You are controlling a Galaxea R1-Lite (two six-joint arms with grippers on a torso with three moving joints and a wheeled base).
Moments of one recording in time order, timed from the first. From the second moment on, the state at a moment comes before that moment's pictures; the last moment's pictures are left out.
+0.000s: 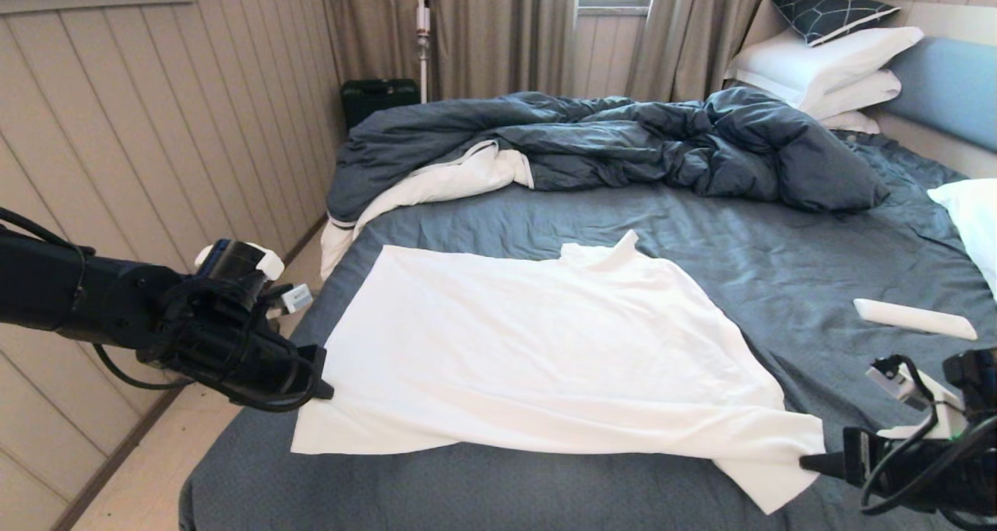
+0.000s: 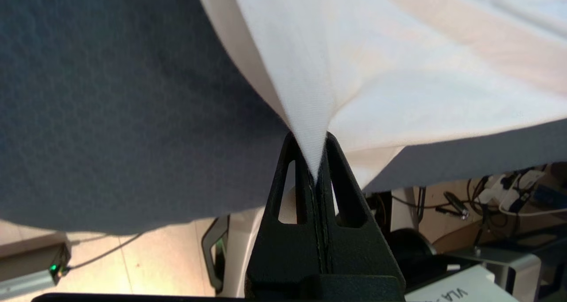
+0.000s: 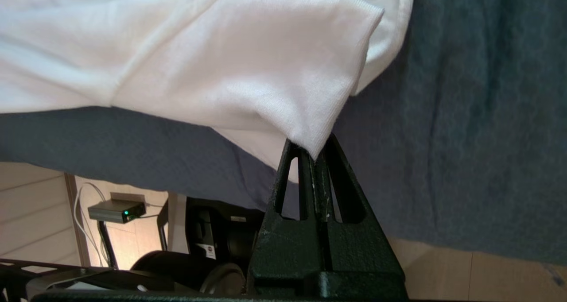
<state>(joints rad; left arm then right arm) -0.21 1.86 -1.04 0.26 -0.29 -0.18 -0.32 1.59 -0.44 -0.16 0.48 0.06</state>
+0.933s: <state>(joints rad) -0.22 1.89 -1.05 0.30 -0.31 -0.11 -0.32 1.60 -0.39 -0.15 0.48 0.03</state>
